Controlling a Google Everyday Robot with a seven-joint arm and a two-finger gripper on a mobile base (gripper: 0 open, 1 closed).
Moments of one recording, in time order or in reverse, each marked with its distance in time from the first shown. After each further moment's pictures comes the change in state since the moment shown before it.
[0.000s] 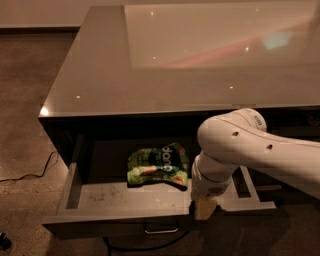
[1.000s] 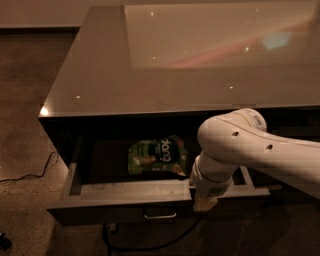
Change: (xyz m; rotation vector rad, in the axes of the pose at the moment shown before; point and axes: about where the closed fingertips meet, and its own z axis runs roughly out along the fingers) arm 0.000 0.000 0.000 0.000 0.000 0.000
